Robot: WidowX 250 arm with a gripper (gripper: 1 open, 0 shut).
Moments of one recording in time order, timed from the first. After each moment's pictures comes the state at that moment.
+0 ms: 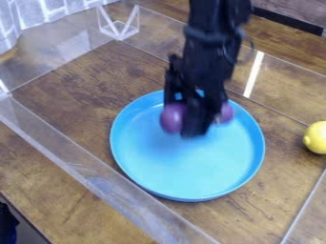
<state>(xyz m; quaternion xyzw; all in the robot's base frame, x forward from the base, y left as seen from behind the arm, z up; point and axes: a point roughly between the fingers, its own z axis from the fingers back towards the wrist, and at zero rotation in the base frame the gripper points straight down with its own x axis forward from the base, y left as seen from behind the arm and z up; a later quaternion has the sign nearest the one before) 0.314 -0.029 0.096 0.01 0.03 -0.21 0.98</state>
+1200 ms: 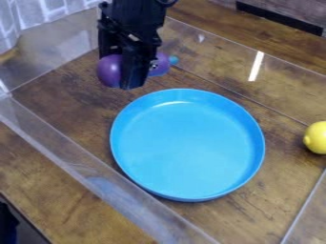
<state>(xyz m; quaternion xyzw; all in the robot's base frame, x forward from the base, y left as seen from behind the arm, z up) 0.297 0.032 0.109 0.04 0.03 -0.13 0.99</state>
